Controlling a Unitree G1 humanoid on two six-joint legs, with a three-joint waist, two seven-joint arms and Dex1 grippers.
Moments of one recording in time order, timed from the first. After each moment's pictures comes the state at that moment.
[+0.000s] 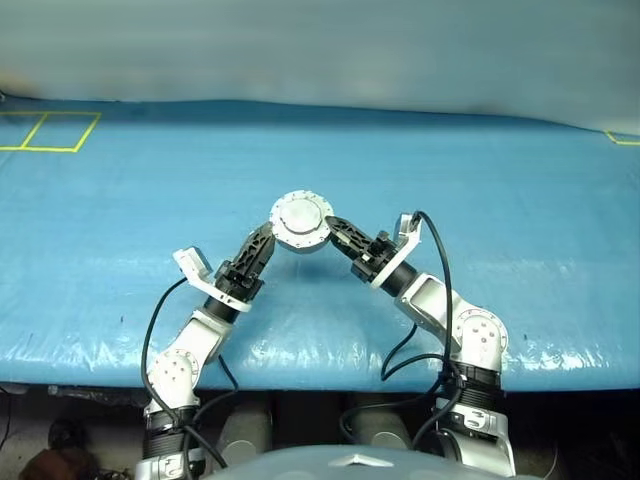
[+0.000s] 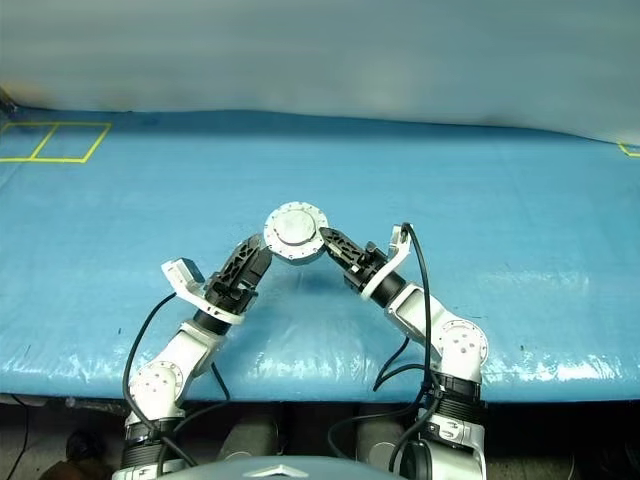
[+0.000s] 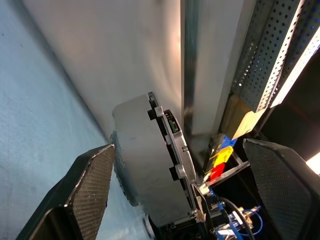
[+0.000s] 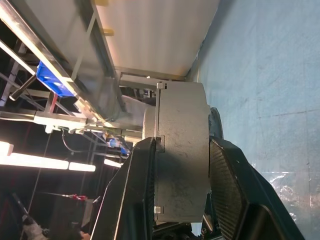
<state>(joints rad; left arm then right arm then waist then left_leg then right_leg) -0.03 0.00 0.24 -0.08 -1.29 0.70 -0.58 -0.26 0.05 -0.30 -0.07 1.45 1.05 0.02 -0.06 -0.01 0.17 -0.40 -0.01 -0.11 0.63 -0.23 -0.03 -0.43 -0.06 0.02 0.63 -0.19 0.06</state>
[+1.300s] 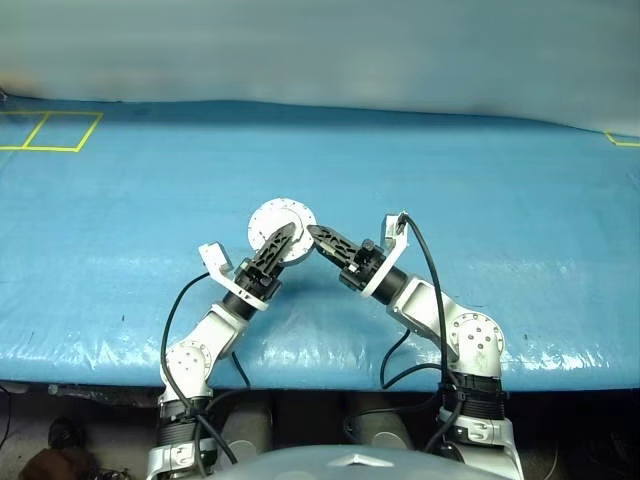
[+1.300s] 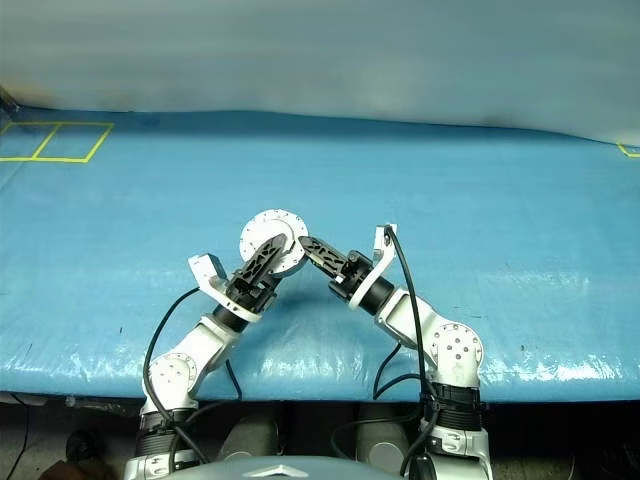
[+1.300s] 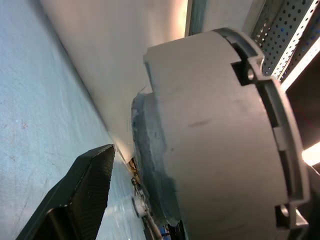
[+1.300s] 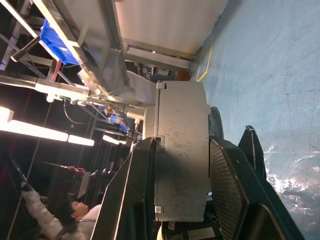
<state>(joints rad) -0.07 -0.04 0.21 -0.04 -1.23 0.74 -0.55 -0.21 0.01 -0.16 -0.16 1.48 0.99 0.04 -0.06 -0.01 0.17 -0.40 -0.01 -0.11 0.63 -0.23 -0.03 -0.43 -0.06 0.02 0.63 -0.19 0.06</state>
